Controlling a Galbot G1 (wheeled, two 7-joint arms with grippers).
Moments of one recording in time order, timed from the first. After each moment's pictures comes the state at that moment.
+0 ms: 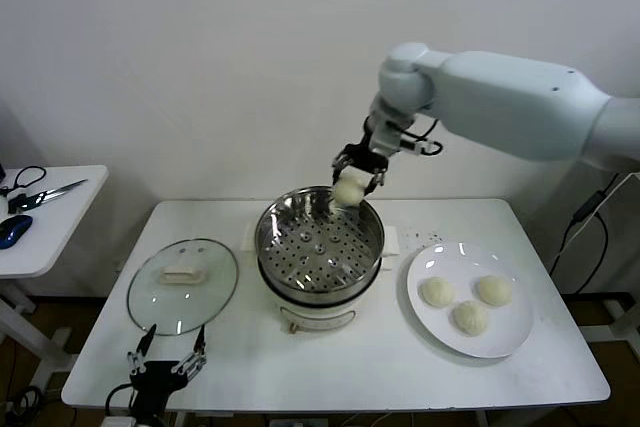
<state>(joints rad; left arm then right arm) 1.83 -1.46 -0.66 -2.14 -0.11 0.10 -0.01 0.74 1.24 -1.42 1.14 0.01 0.66 -1.02</state>
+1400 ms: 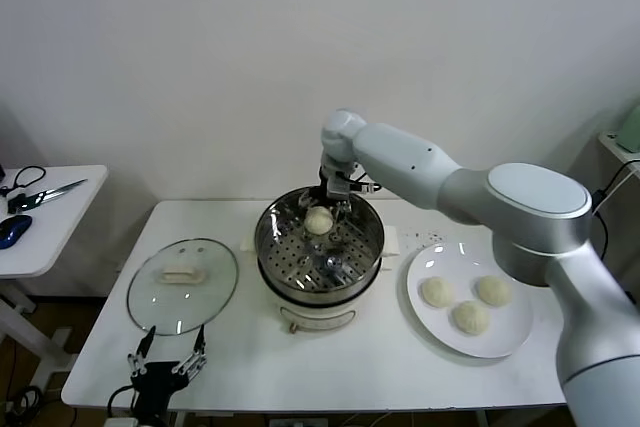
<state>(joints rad) 1.82 -1.48 -0.66 -2.14 -0.10 0.08 -0.02 0.47 1.45 -1.26 0.74 -0.25 0.82 -0.96</state>
